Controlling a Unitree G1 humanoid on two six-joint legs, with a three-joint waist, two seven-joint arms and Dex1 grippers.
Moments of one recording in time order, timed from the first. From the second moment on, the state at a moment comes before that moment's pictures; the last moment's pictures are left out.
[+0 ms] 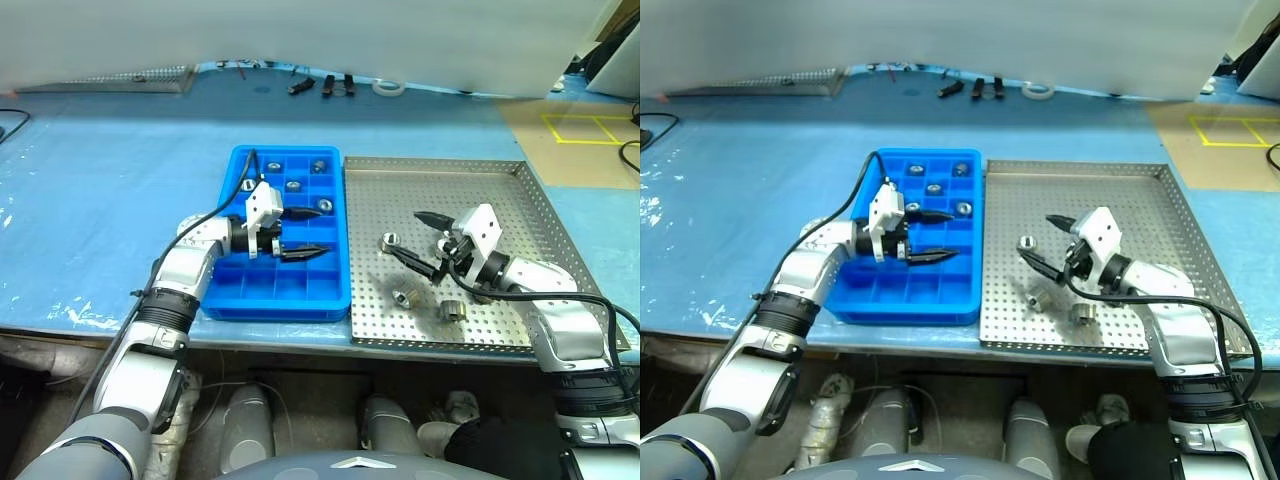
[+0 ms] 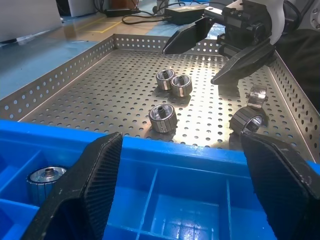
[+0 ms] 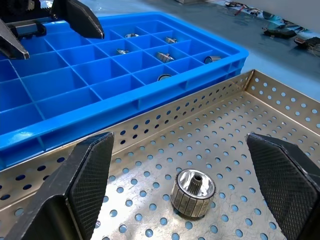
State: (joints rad) left arm -0.65 0.33 -0.11 0.41 -0.27 0.05 -1.23; right arm -0.20 -0.61 -0.07 -0.12 0.32 0.24 0.82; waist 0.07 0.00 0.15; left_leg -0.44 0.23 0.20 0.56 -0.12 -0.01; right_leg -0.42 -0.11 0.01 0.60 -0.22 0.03
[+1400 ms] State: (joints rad) left arm -1.06 0.13 -0.12 0.87 -0.20 -0.03 -1.21; right arm 0.00 -0.60 -0.21 -0.28 0.32 0.24 0.65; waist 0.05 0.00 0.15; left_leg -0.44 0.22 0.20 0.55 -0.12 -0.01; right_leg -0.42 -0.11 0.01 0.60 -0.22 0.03
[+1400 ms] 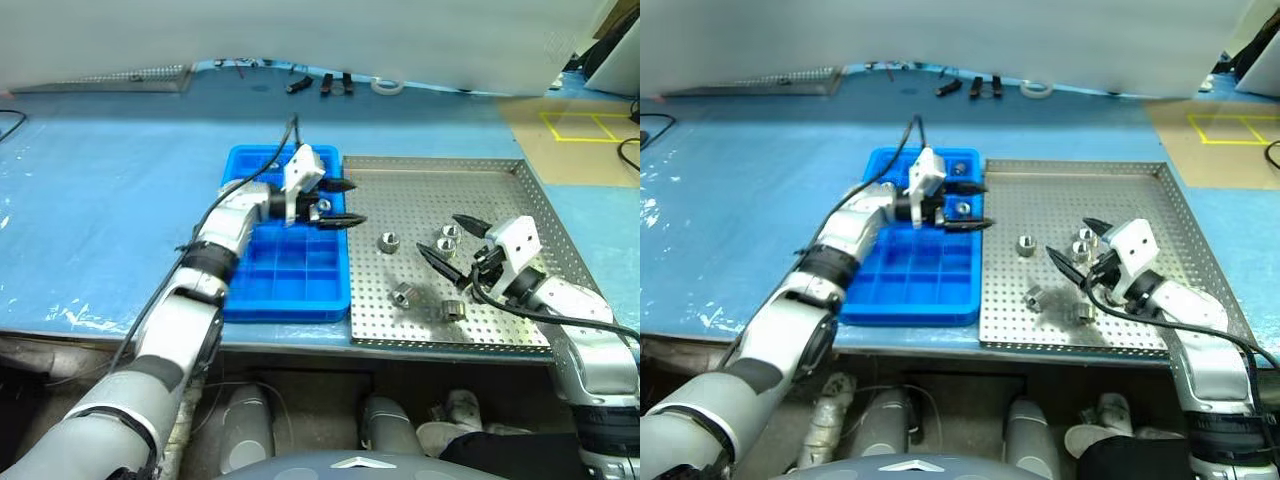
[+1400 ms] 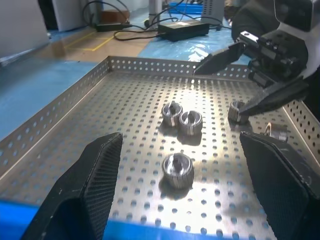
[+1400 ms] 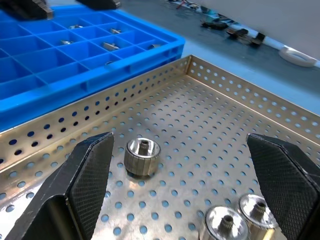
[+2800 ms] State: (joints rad) left arm -1.28 -0.01 -0.36 1.36 0.38 -0.12 -0.91; right arm 0.42 -0.44 -0.30 -0.65 0.28 0.31 0.39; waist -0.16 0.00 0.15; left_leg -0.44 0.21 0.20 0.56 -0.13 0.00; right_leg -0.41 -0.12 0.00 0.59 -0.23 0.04
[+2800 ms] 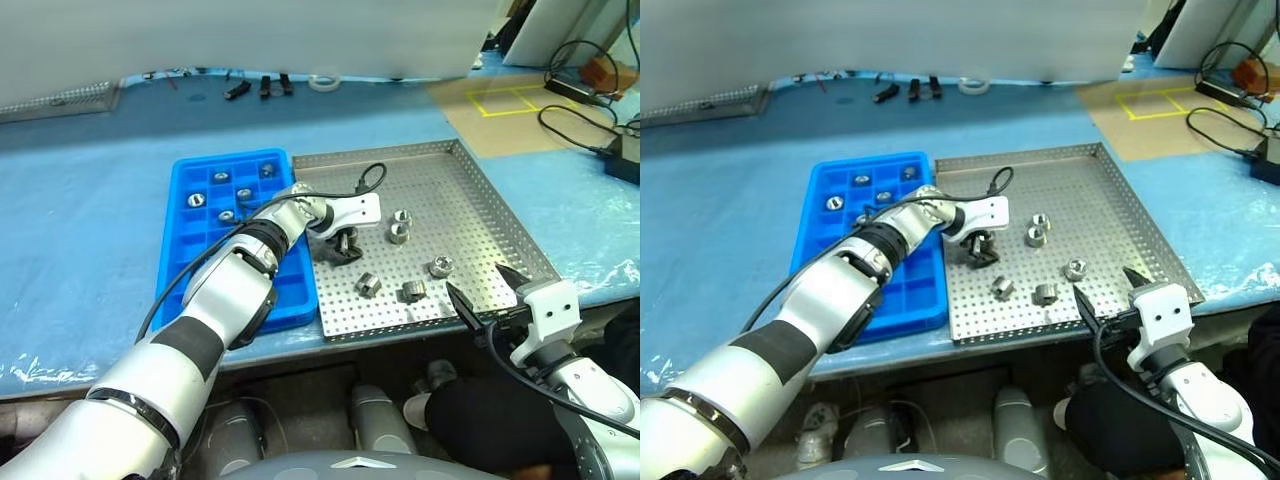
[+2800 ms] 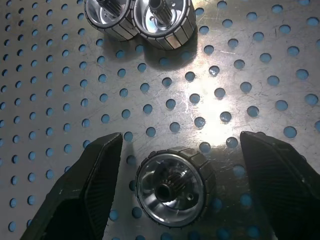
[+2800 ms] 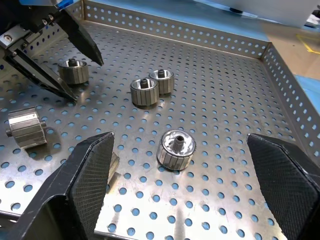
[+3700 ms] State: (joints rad) left arm -1.27 0.09 -0.20 1.35 0.26 -0.09 -1.23; right arm 0.28 -0.45 -0.25 -0.58 0.24 0.31 0.41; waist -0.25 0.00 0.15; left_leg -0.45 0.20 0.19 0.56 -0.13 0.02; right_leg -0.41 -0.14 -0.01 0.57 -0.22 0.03
